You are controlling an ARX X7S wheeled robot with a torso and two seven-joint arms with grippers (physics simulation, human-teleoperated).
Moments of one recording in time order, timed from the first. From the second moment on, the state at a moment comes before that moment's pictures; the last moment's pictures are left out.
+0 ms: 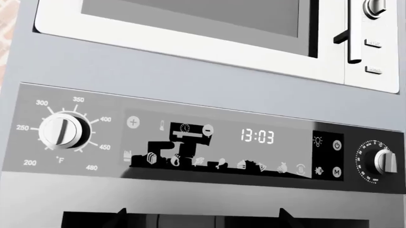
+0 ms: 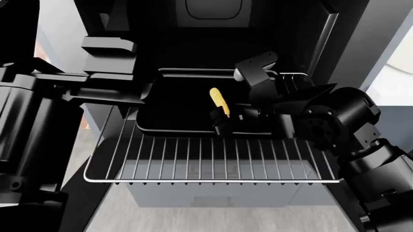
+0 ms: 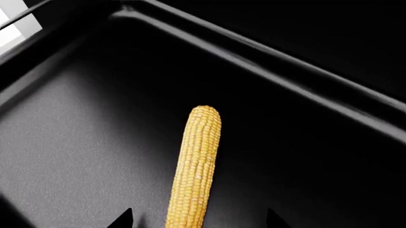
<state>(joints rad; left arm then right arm) -1.09 -0.42 0.07 1.01 -1.55 -0.99 -1.23 1.27 0.36 -0.75 0.29 0.99 1.10 0.08</state>
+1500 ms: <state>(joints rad) -1.09 -0.44 0.10 1.02 -1.53 -0.94 -1.23 1.32 0.38 -0.74 0.24 1.05 1.13 0.13</state>
